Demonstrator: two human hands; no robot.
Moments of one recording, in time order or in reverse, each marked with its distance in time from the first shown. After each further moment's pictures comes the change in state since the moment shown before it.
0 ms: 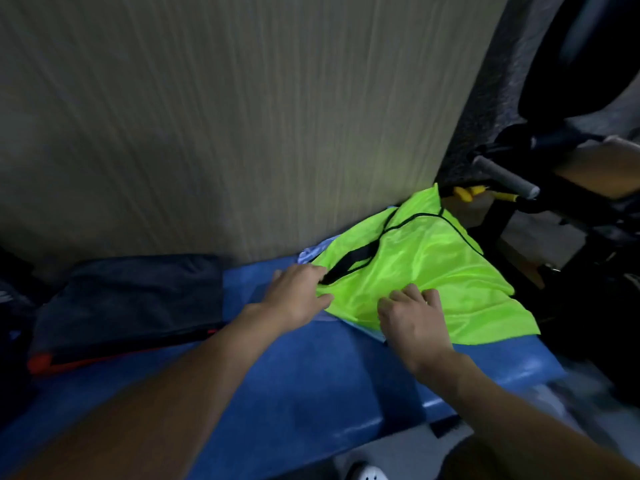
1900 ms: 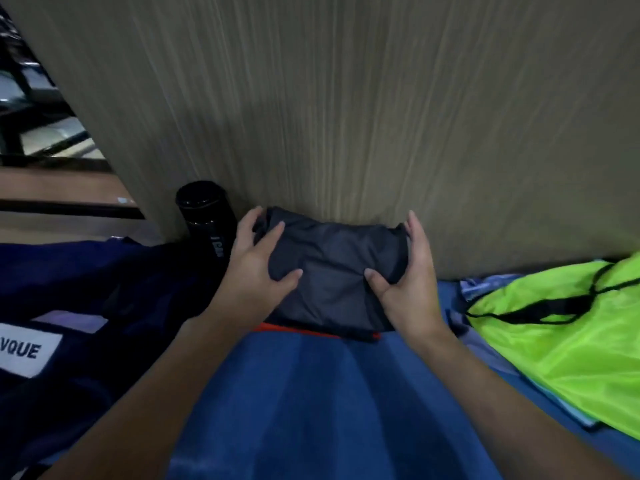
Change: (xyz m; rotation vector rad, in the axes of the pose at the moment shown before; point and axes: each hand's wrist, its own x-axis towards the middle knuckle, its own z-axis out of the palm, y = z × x) left_hand -0.151 -0.236 -0.109 -0.226 0.658 -0.152; right_hand 0.103 -0.251 -0.045 1.310 0.208 -0.098
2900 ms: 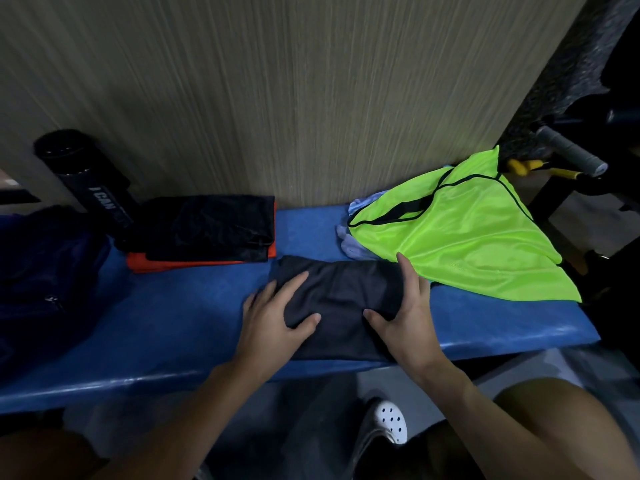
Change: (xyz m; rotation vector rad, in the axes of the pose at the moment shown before) left_hand -0.152 0.115 0.131 -0.036 -0.336 -0.126; right_hand -0.172 0.049 -0.163 -0.232 0.027 0.326
